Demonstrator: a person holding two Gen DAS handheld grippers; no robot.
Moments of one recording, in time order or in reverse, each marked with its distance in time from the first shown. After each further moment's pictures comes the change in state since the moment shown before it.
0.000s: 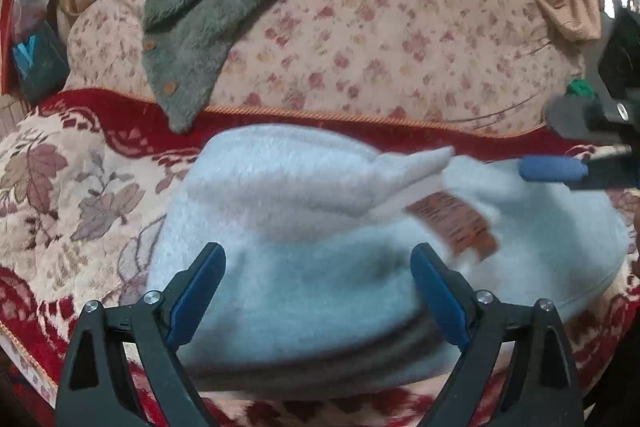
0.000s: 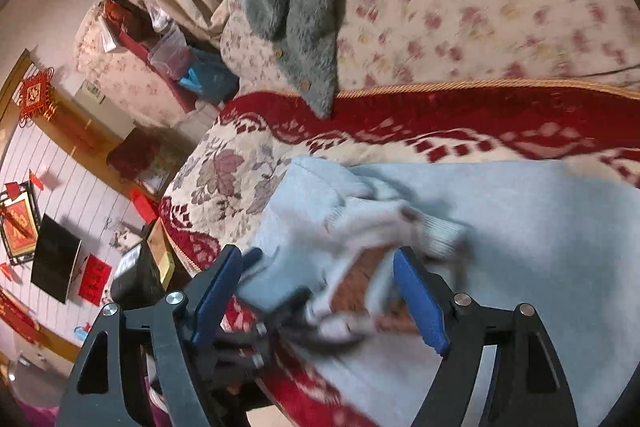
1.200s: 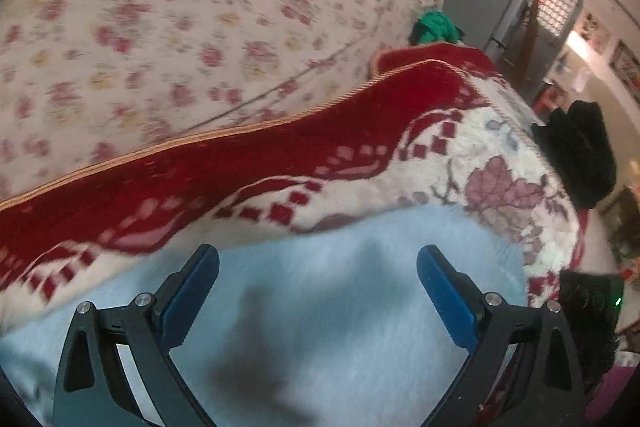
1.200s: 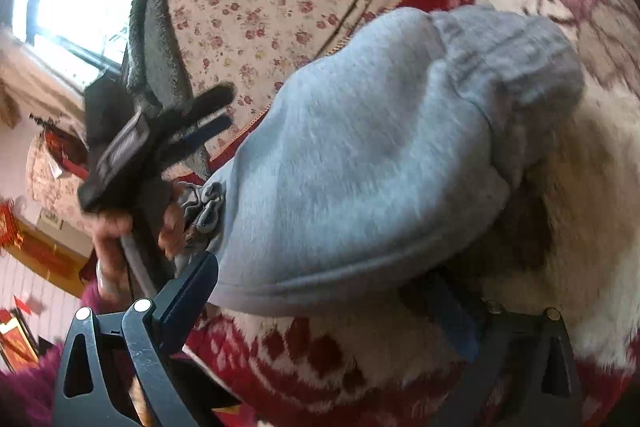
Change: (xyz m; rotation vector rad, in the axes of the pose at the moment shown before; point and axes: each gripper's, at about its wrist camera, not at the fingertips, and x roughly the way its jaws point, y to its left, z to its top) left arm 0.130 -0.235 0.101 0.253 0.250 -0.600; right arm -0.152 -0.159 -0.152 0.342 -0.264 -0.166
